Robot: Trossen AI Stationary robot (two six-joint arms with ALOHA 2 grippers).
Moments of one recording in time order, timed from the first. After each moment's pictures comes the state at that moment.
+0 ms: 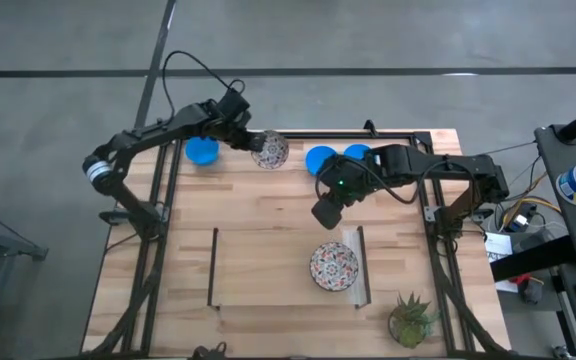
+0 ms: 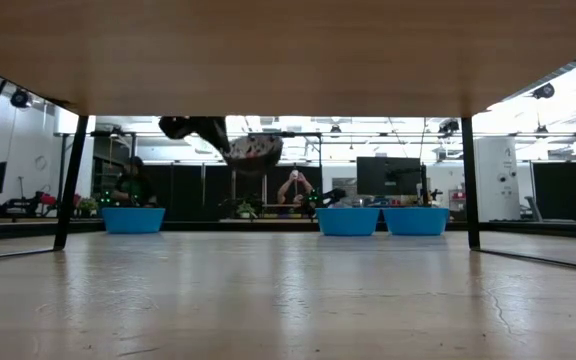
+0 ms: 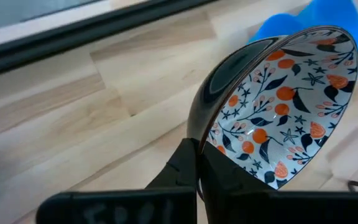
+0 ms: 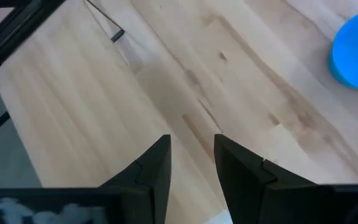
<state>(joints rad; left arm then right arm) 0.69 1.54 1.31 -0.72 0.16 -0.50 0.03 1.63 1.78 -1.16 0.04 0.72</state>
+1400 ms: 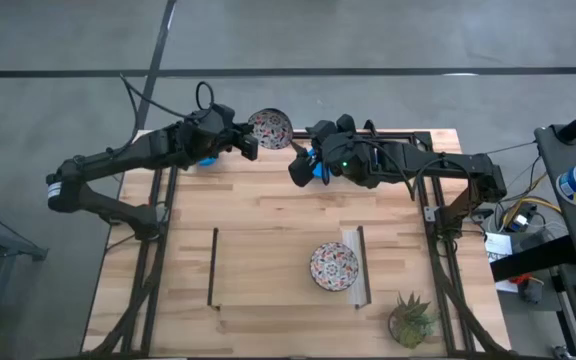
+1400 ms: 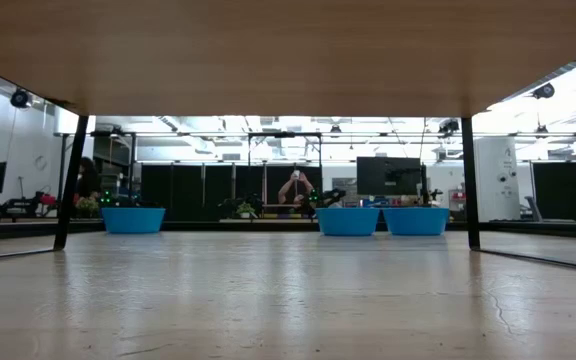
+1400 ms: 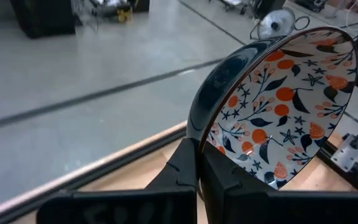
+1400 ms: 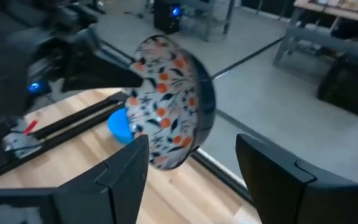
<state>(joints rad) 0.28 1.20 1.31 -0.51 -0.49 -0.46 -0.01 1.64 1.78 -0.60 0.73 0.31</state>
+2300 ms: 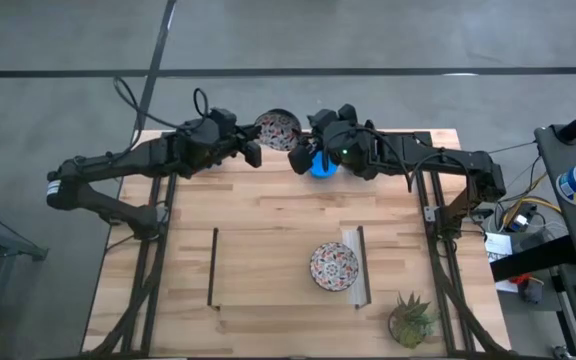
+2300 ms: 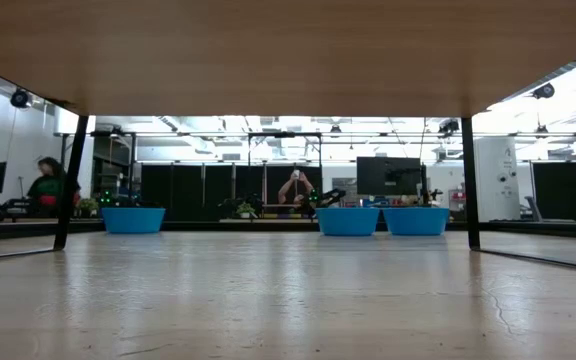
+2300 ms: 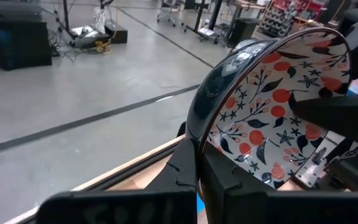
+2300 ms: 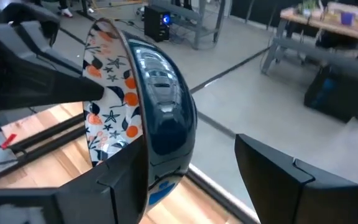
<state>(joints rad) 0.17 1.19 1.31 -0.36 -0.55 -0.42 -0.07 1.64 1.78 -0.55 0.73 0.24</state>
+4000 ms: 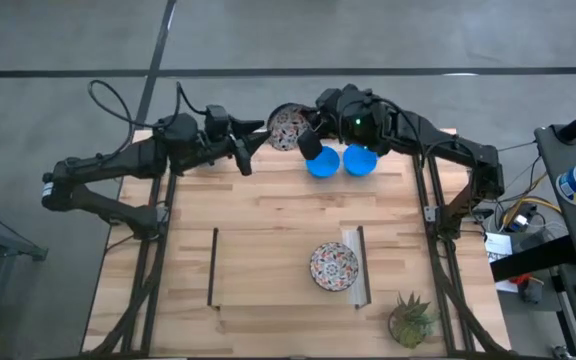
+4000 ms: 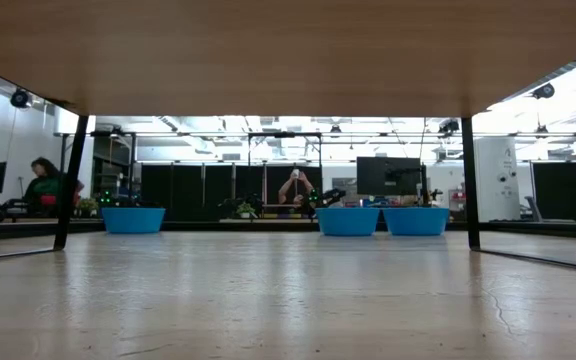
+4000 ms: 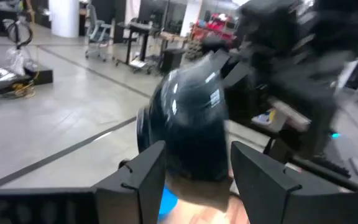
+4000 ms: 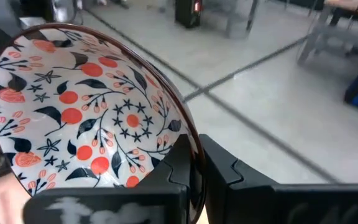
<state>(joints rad) 0.16 1.14 1.31 -0.17 -0.31 -0.26 -0.18 1.63 1.94 -0.71 0.46 0.20</state>
